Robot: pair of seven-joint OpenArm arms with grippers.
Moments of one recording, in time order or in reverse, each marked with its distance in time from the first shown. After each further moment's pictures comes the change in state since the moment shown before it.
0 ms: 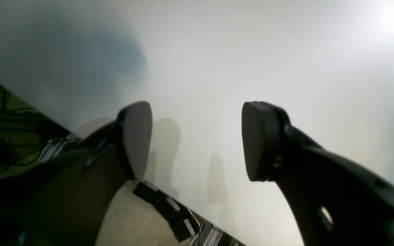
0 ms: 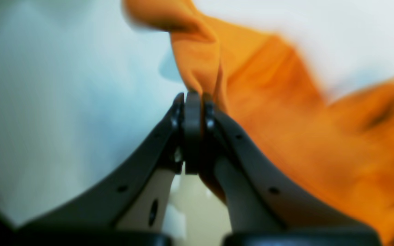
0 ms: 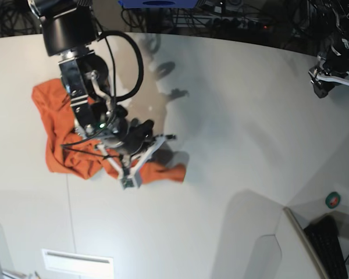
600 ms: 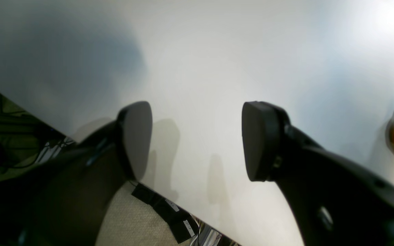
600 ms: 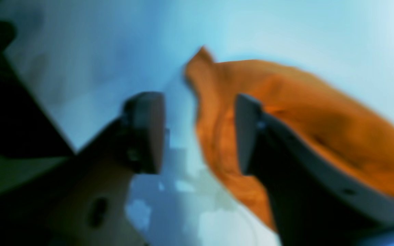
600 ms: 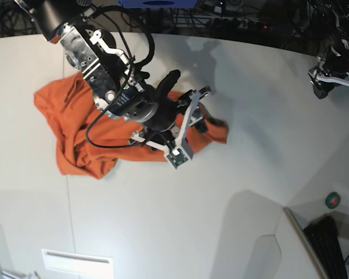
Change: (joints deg) left arm -0.2 0.0 0.2 0.0 0.0 0.0 0.0; right arm -2.4 7.4 -19.2 16.5 0.4 0.4 -3.0
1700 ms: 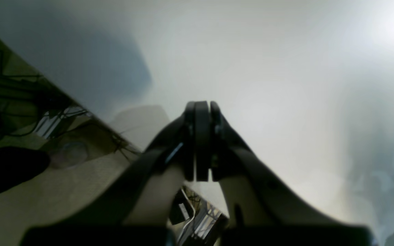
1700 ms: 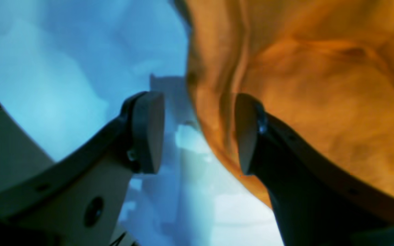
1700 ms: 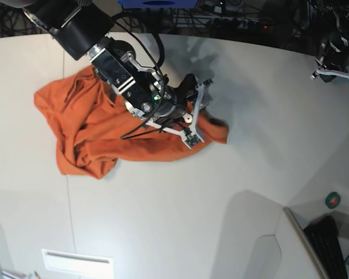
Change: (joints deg) left arm -1.3 -0.9 -2.2 -8.2 0.0 0.0 -0.3; right arm 6.9 -5.8 -6.0 -27.2 -0.1 0.0 2.1
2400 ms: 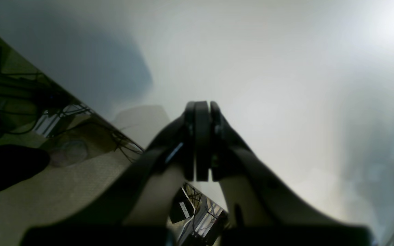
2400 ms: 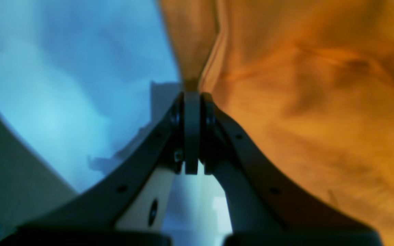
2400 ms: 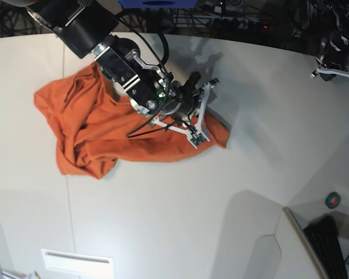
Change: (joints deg) left arm 0.3 0.0 0.0 0.0 0.0 0.0 0.0; right arm -1.1 -1.2 -0.4 0.2 0.1 -0.1 2.5
